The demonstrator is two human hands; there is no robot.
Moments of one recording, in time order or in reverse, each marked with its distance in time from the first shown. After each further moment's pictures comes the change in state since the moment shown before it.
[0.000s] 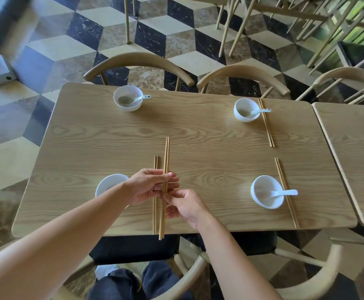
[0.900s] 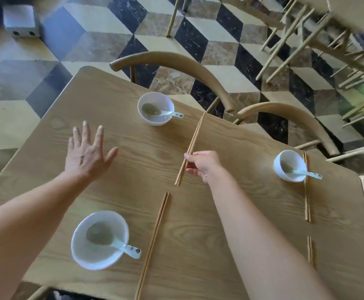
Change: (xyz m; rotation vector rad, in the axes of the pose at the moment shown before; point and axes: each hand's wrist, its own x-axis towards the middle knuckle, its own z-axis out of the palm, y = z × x) left_hand 0.096 0.078 -0.220 1.318 1.057 0.183; right_hand 0.237 -0.164 -0.003 -0.191 0.284 0.009
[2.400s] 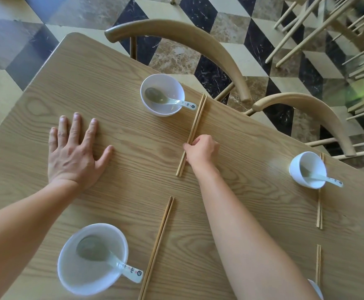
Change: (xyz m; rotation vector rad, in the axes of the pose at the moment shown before) left_hand 0.004 -0.018 0.040 -0.002 0.210 0.019; right_hand 0.070 0.012 0.056 -0.633 0.375 -0.292
